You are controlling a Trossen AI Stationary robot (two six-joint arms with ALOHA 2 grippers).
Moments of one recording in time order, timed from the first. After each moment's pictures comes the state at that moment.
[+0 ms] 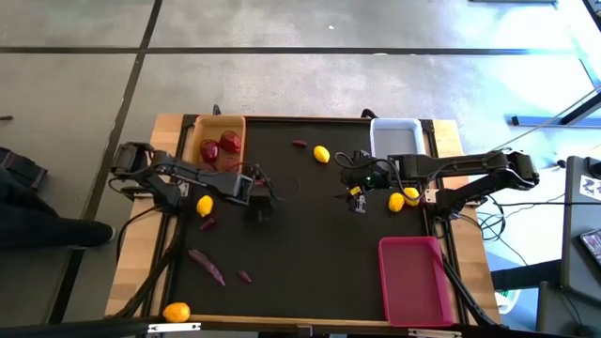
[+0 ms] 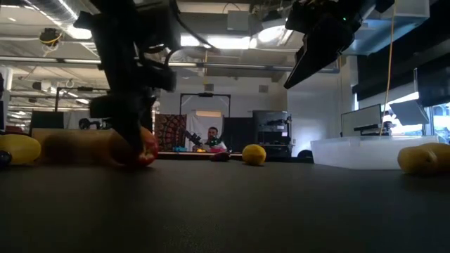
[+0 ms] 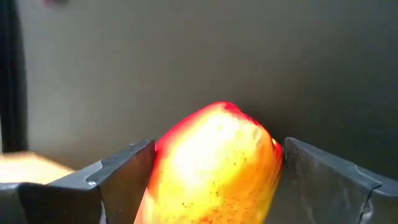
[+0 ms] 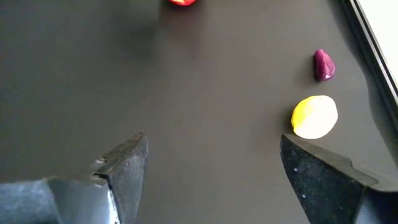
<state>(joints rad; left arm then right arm) -0.05 1.60 0.89 -0.68 -0.44 -0.14 -0.03 1.31 0.97 -0.50 0.15 -0.04</state>
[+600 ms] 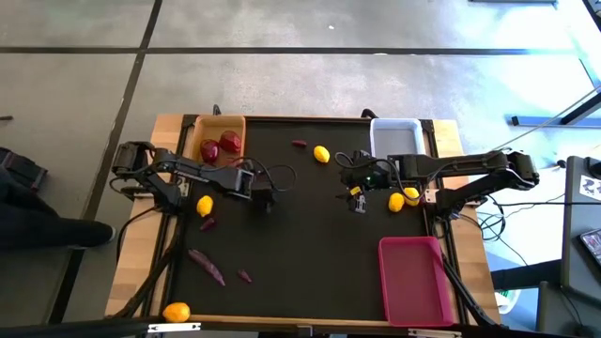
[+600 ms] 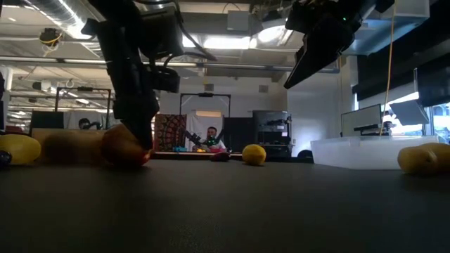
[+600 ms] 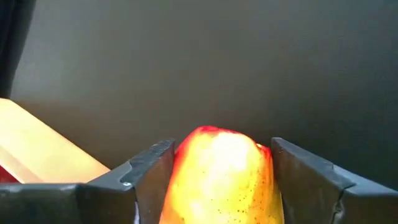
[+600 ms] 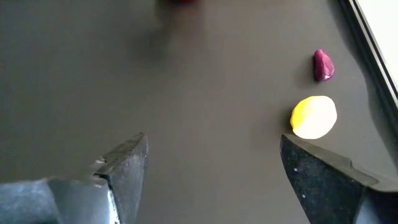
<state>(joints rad) 0.00 1.60 0.89 -0.65 -0.44 -0.36 -0.03 1.31 0.97 -0.50 0.15 -0.04</state>
